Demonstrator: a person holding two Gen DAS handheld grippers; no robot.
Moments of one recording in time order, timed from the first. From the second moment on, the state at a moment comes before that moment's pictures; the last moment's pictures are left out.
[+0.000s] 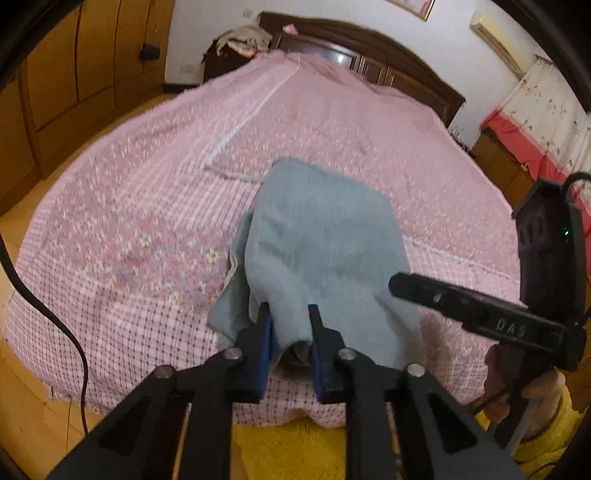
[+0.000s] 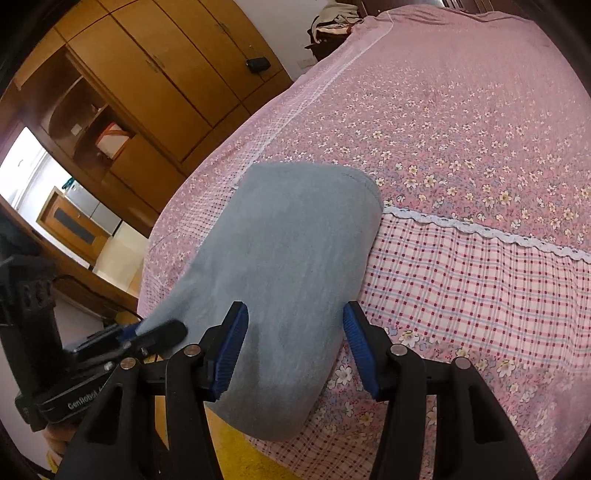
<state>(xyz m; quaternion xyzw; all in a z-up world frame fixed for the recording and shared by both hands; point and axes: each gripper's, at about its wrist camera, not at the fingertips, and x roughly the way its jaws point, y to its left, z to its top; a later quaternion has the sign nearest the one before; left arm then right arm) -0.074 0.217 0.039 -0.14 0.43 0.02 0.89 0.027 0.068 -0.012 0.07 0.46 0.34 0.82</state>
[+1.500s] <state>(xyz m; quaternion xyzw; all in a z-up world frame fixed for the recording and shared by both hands) -0.001 0.250 -0.005 -0.11 0.48 0.01 0.87 0.052 0.109 -0.035 0.05 0.49 0.34 0.80</state>
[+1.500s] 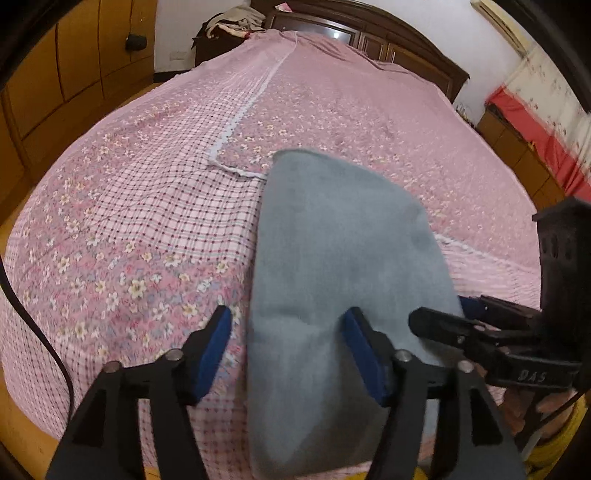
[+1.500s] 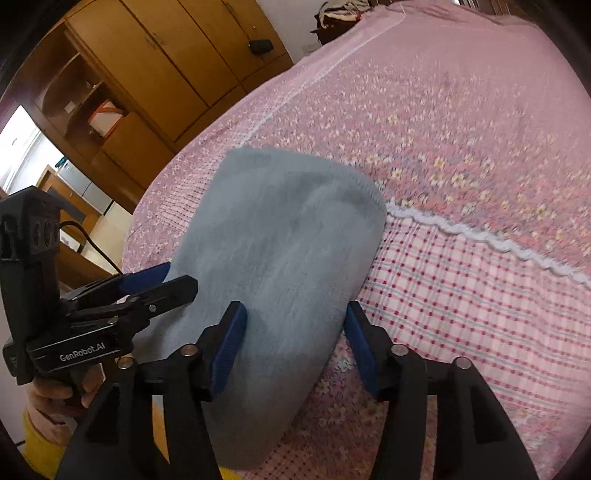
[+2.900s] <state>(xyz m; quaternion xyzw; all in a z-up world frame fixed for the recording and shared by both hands) 0.029 0.121 0.072 -0.16 0.35 -0.11 0.92 0.058 -0.027 0.053 0.13 0.35 0.33 0.87</state>
